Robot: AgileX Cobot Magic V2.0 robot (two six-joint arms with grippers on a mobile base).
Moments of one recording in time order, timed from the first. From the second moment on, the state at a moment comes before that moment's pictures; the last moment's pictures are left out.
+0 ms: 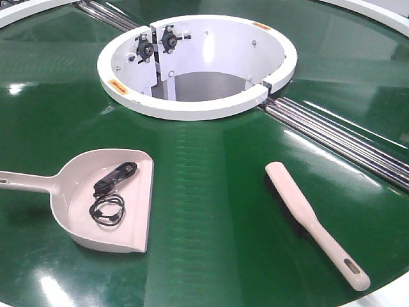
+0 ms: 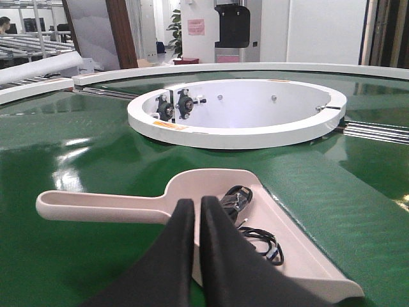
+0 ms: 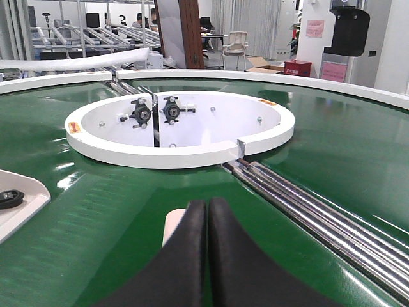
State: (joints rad) left arm -0.17 -0.01 0.03 0.03 0.09 -0.01; right arm 0.22 0.14 -0.16 -0.04 0.15 -0.04
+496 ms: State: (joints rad) left arm -0.17 -0.01 0.03 0.03 0.09 -0.01; right arm 0.02 0.10 -0.02 -0.04 0.13 -0.04
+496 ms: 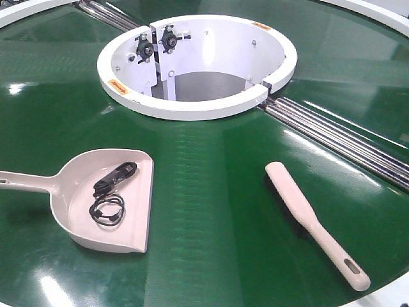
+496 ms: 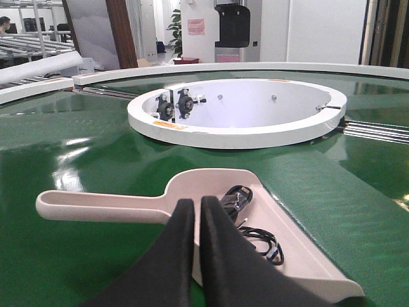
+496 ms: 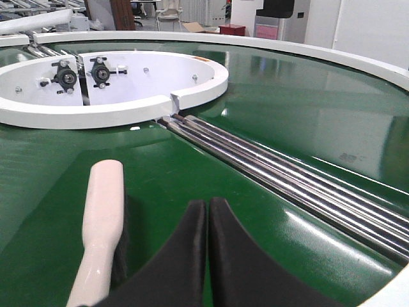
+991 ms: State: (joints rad) left arm -0.17 -0.01 0.03 0.03 0.09 -0.01; right arm 0.02 -0.01 0.03 -0.04 0.10 -0.03
